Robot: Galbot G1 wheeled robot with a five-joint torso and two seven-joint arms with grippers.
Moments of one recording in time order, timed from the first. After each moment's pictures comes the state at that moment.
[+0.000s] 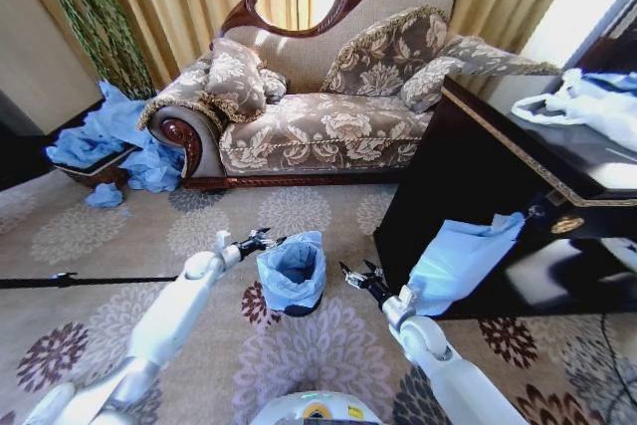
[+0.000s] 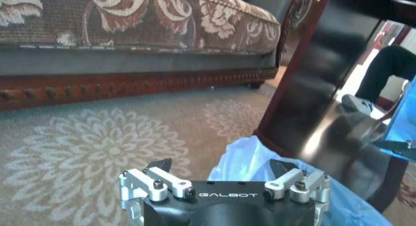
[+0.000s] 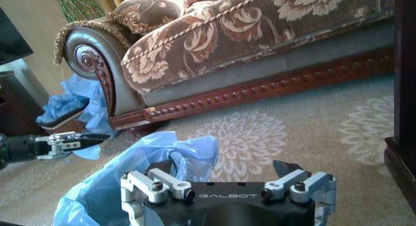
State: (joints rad) left arm 0.74 -0.97 -0.25 -1.23 -0.57 0.22 0.75; right arm -1.19 1.09 0.16 1.72 0.70 -0.06 -0.07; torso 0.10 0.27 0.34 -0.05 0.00
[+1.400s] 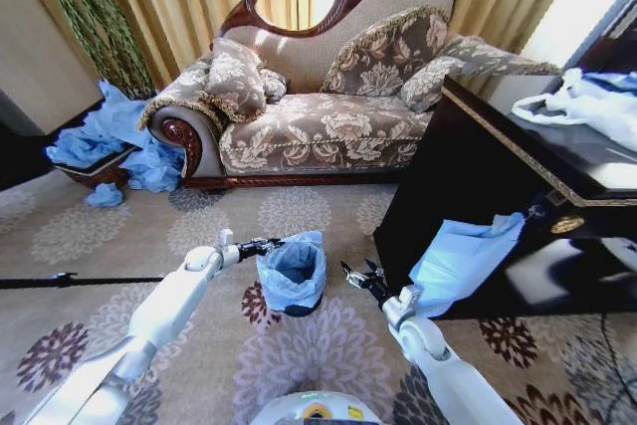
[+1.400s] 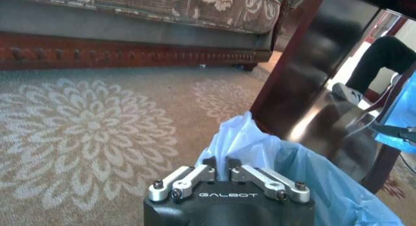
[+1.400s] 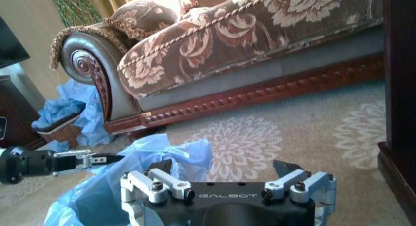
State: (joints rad) left arm 0.64 -1.00 -0.11 -1.10 -0.60 0.24 0.76; right arm -1.19 1.10 0.18 1.70 0.69 -0.04 -0.09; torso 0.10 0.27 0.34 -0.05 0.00
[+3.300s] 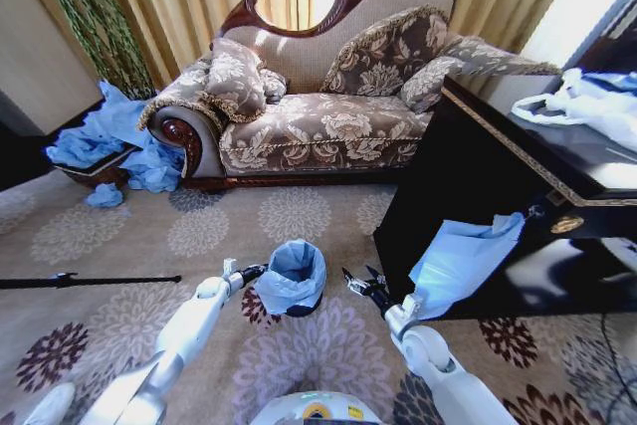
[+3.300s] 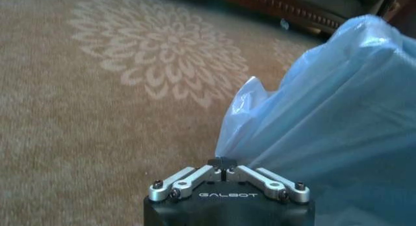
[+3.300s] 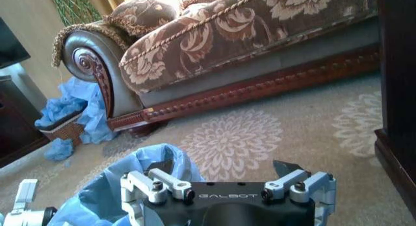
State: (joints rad) left arm 0.70 -1.18 -0.22 -0.77 -0.51 0.15 0.58; right arm -1.26 1.10 0.20 1.74 0.69 -0.04 -0.10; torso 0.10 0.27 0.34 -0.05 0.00
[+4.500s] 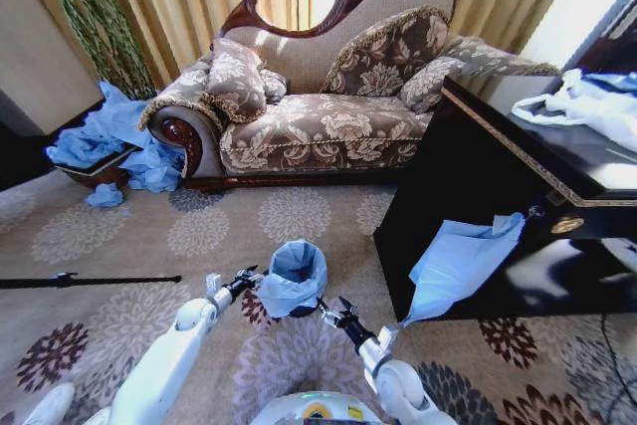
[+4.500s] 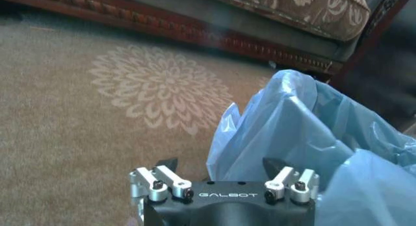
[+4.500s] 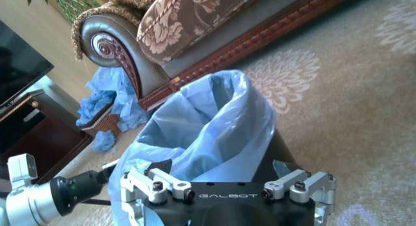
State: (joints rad) left arm 1.09 -1.09 -0.38 -1.33 -0.60 0.17 0.44; right arm -1.36 1.27 0.11 1.66 0.71 -0.02 -0.17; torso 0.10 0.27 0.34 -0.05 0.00
